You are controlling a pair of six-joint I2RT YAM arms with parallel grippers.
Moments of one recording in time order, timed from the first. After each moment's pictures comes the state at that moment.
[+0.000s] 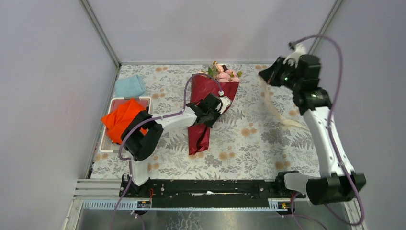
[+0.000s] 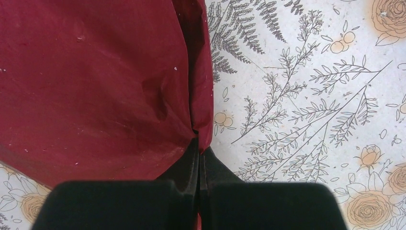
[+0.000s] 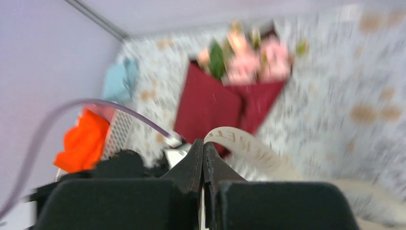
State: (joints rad) left arm -0.76 1.89 1.26 -0.31 -0.01 0.04; right arm 0.10 1.27 1.27 -0.44 -0.39 0.43
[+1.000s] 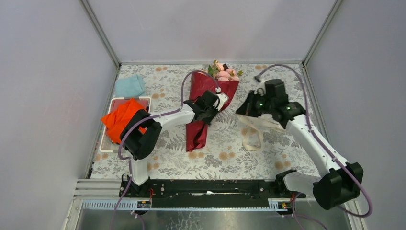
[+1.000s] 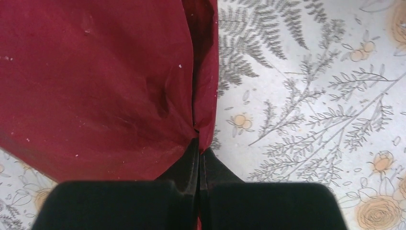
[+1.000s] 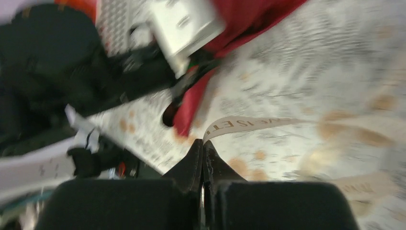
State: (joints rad) left arm -0.73 1.89 1.27 -0.32 0.00 0.04; right arm 0.28 1.18 1.07 -0.57 -0.39 0.50
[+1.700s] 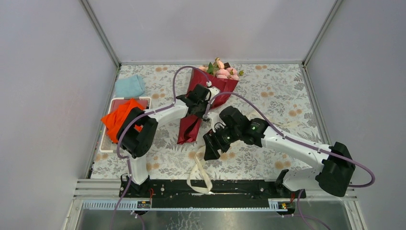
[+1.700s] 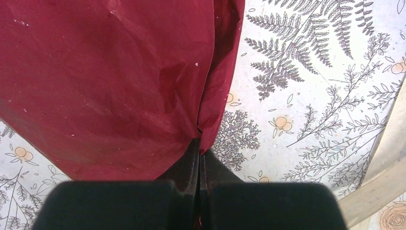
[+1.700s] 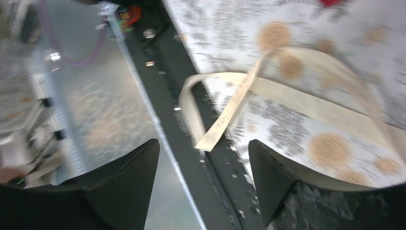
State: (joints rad) left arm -0.61 1.88 1.28 -0.32 0.05 0.05; right arm 0.93 1.31 0.97 -0.47 -0.58 0.30
